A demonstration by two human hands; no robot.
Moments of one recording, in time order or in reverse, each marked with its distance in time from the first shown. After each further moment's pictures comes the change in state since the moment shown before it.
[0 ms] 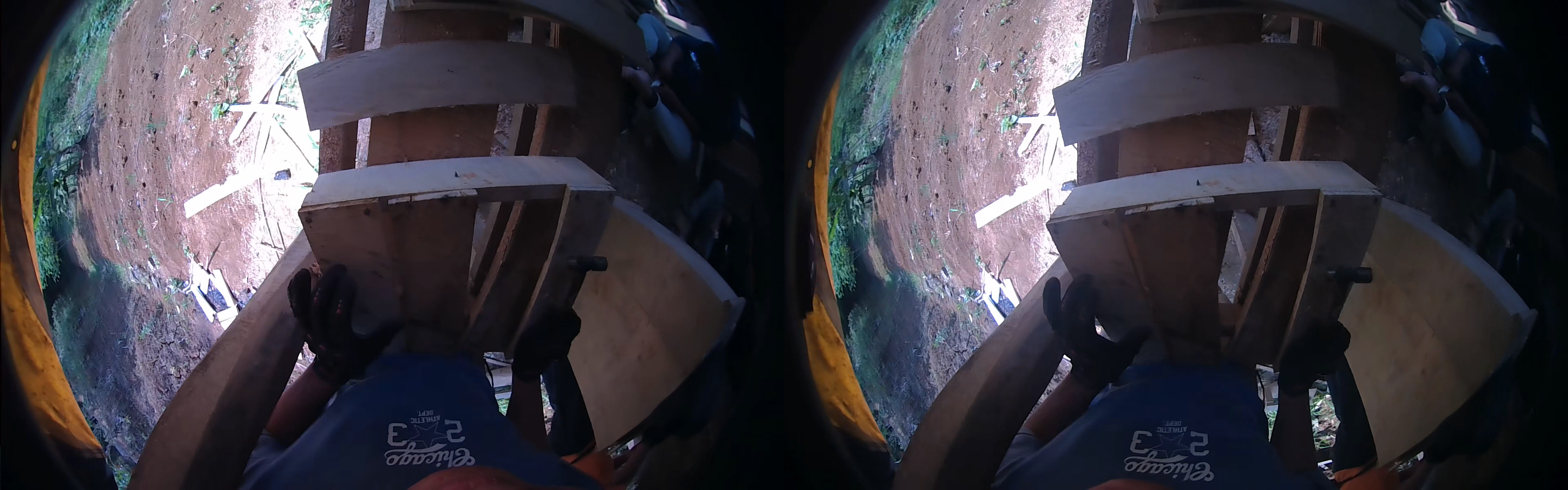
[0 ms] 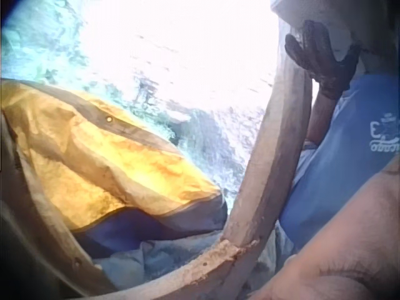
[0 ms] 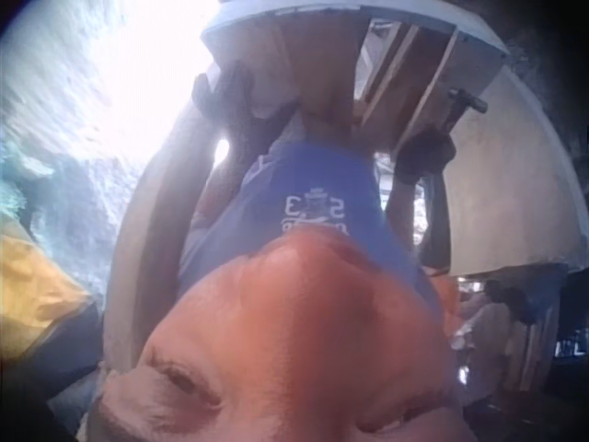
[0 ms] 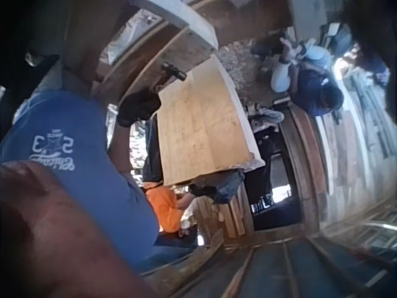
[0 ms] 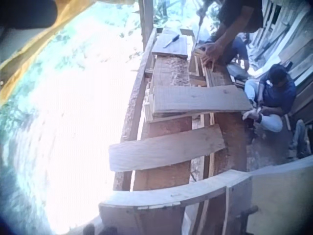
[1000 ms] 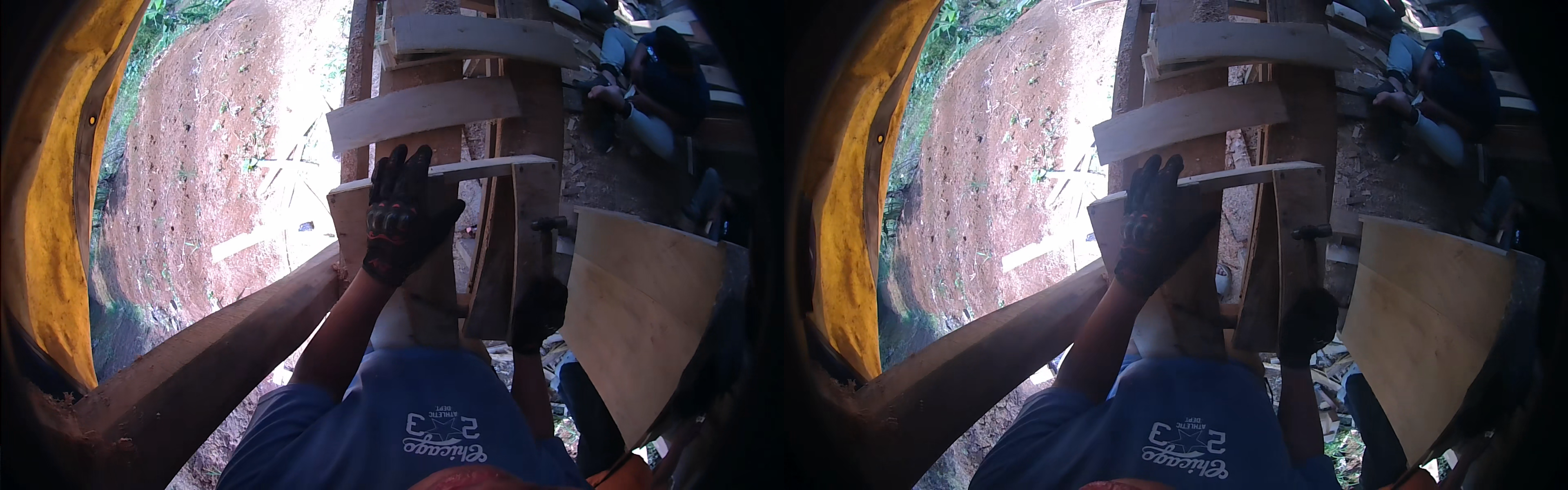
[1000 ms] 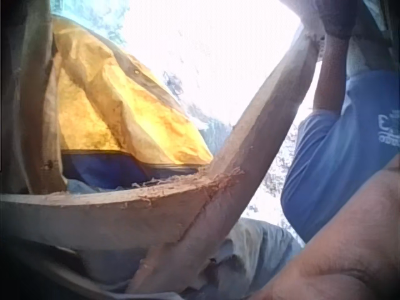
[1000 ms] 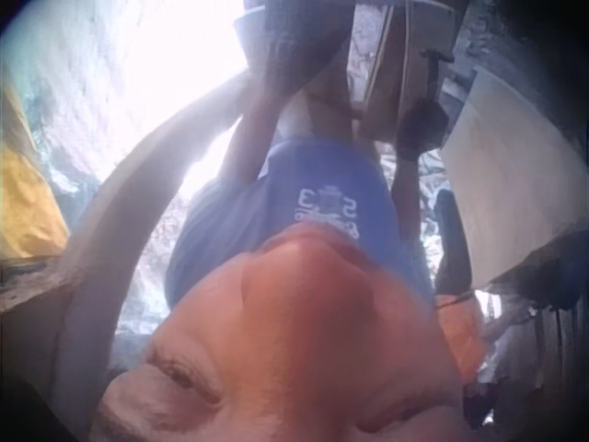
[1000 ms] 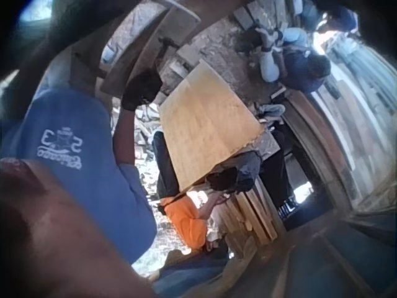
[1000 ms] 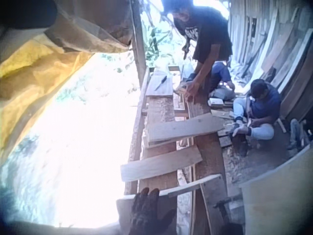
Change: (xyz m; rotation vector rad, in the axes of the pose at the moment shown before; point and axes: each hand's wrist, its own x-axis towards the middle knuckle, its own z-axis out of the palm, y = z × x) left_hand 0.127 0.073 0.019 -0.210 0.131 0.064; right_hand 0.026 -0.009 -0.013 1.003 0.037 0.482
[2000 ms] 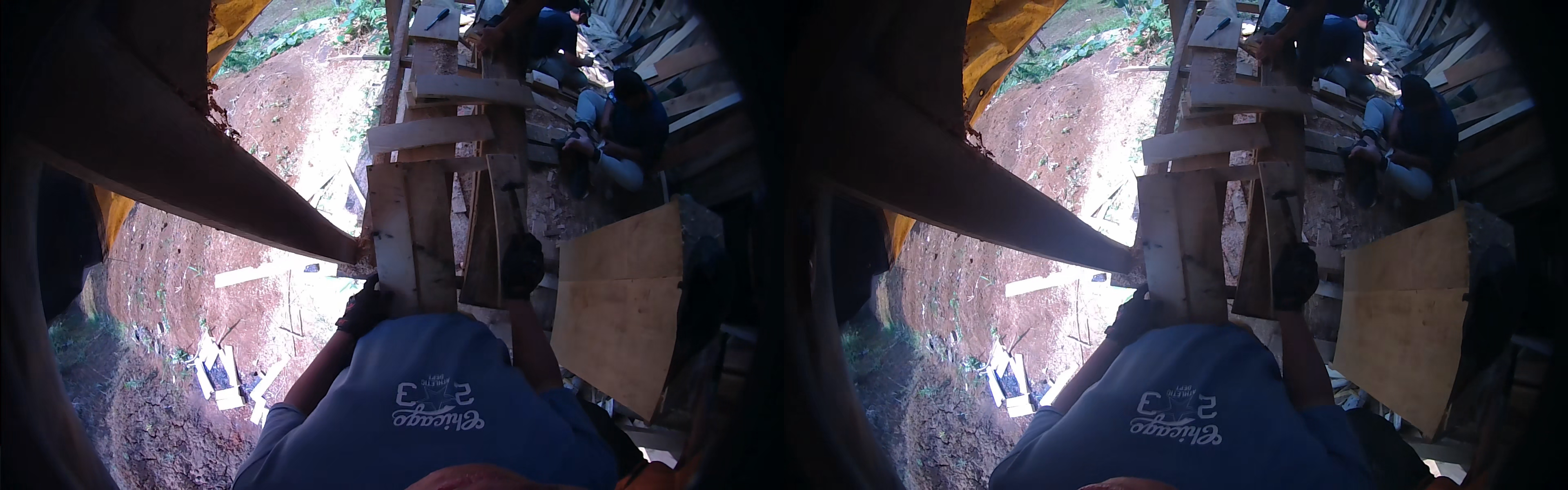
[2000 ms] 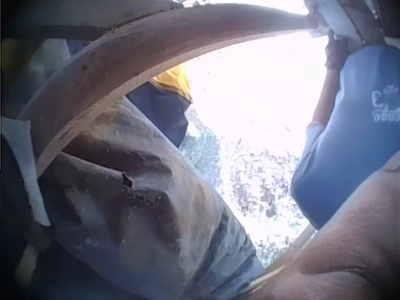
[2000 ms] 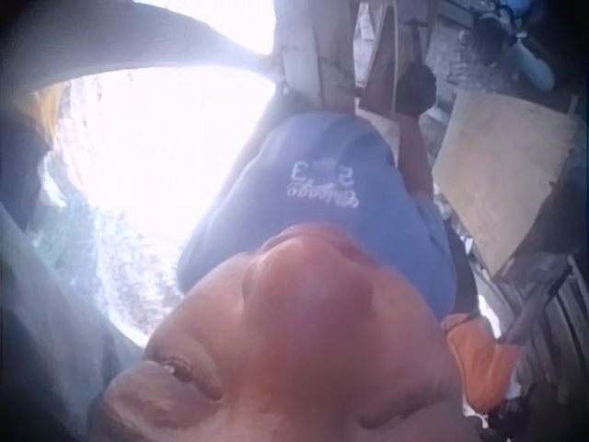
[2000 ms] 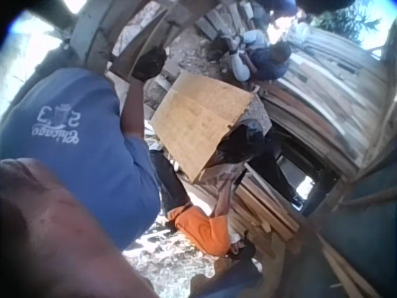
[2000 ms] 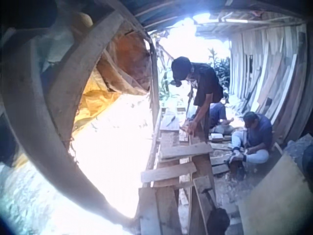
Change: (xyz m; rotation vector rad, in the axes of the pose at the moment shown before) left_hand -0.317 -0.086 -0.027 -0.319 -0.441 -0.583; right_hand 0.016 -0.031 -0.022 -0.307 0.137 -0.033
